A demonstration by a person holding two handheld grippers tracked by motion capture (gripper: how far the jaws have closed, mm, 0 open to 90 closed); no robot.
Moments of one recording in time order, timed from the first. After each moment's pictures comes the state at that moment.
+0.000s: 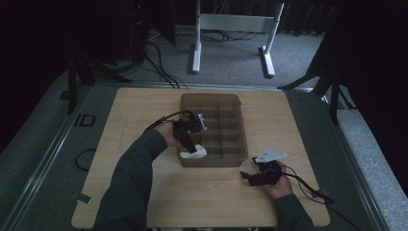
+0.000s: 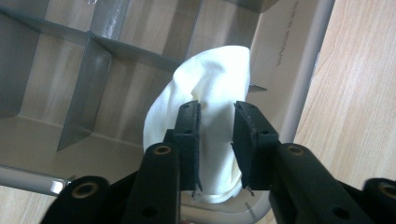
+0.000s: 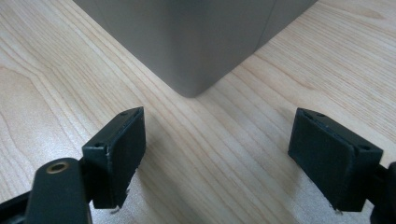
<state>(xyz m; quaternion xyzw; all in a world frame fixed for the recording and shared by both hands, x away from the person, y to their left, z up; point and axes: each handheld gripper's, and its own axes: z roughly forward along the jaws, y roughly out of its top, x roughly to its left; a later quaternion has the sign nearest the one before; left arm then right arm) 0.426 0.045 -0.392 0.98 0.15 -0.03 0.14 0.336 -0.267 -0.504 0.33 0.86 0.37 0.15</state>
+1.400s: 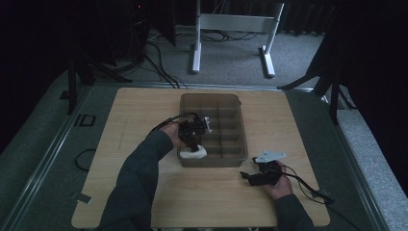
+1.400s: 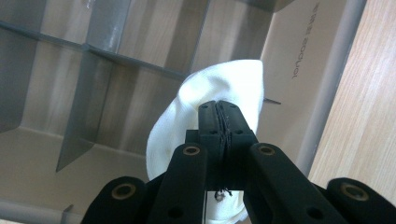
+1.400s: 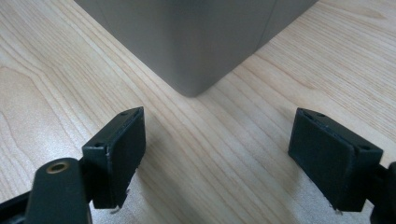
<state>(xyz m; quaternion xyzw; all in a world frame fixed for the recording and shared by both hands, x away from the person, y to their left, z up) 0.429 0.028 -0.402 0.98 0.14 -0.02 0.11 0.336 -0.267 -0.504 0.33 0.86 0.37 0.15</state>
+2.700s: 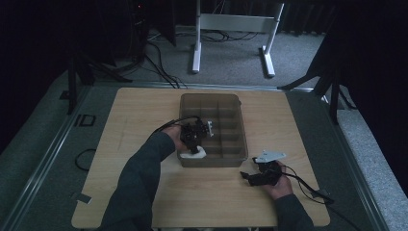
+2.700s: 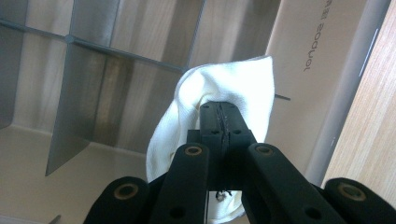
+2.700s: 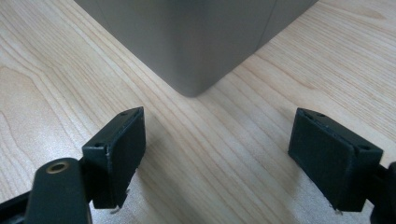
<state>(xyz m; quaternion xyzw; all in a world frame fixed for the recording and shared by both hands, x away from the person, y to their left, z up) 0.427 0.022 -0.411 0.99 0.14 -0.01 0.09 0.336 -0.267 -0.504 0.33 0.86 0.37 0.15</state>
